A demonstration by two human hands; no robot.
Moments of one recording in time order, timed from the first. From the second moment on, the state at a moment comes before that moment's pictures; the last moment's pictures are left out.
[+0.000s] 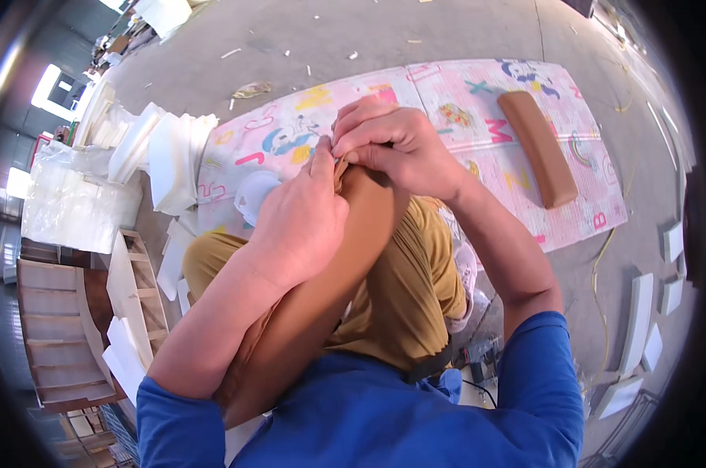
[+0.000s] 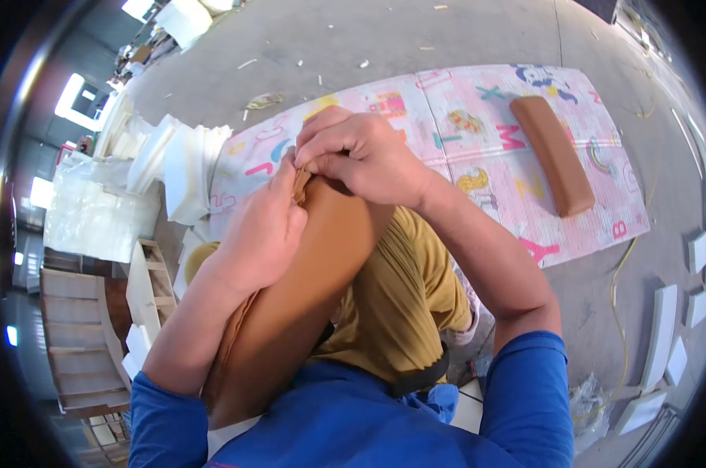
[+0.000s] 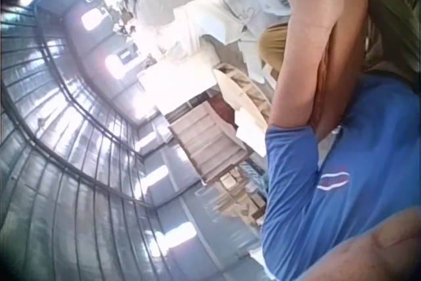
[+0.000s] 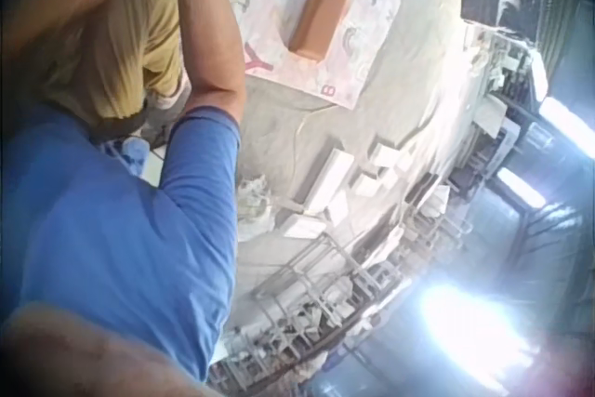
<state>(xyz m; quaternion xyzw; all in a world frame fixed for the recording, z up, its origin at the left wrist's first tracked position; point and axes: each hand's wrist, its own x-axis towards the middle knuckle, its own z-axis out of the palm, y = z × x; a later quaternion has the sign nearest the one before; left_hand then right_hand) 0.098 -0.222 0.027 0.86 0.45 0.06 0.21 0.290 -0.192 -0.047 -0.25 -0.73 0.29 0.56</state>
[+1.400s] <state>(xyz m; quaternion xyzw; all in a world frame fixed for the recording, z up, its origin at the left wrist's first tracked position) -0.004 -0.267 -0.045 0.75 0.26 0.07 0.61 0.358 -0.309 -0.037 -0.41 -0.85 -0.01 0.34</state>
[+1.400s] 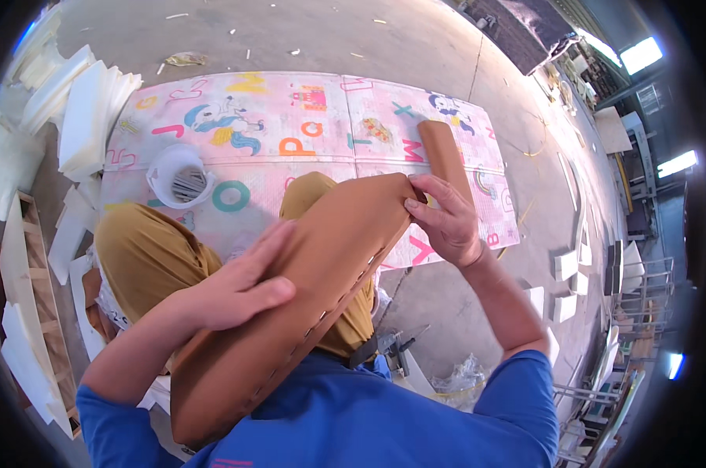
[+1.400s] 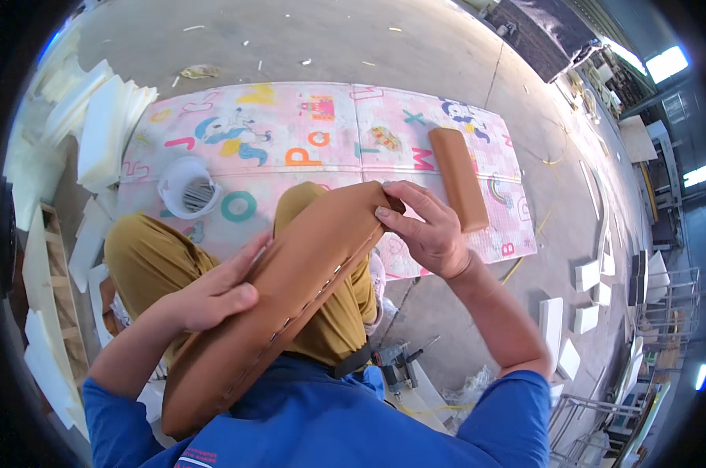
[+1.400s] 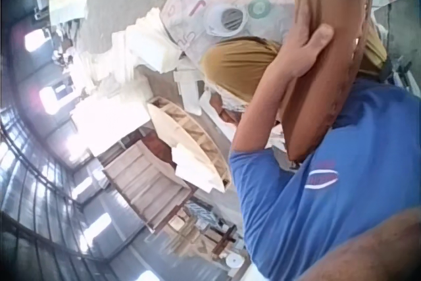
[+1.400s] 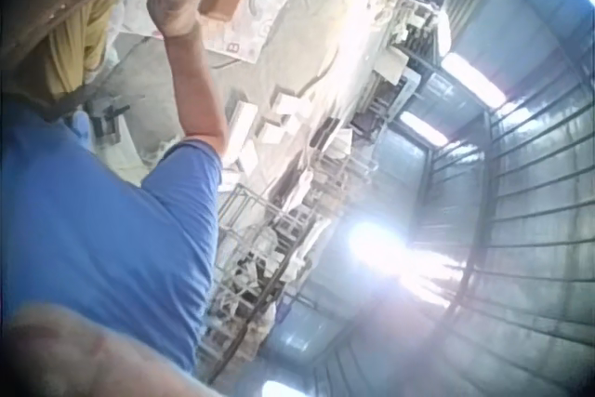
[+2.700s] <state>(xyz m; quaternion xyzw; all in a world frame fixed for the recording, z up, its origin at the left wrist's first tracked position) 0.004 -0.219 -0.007 0.69 0.27 0.20 0.64 0.319 -0.351 -0.061 -0.36 -0.39 0.24 0.82</state>
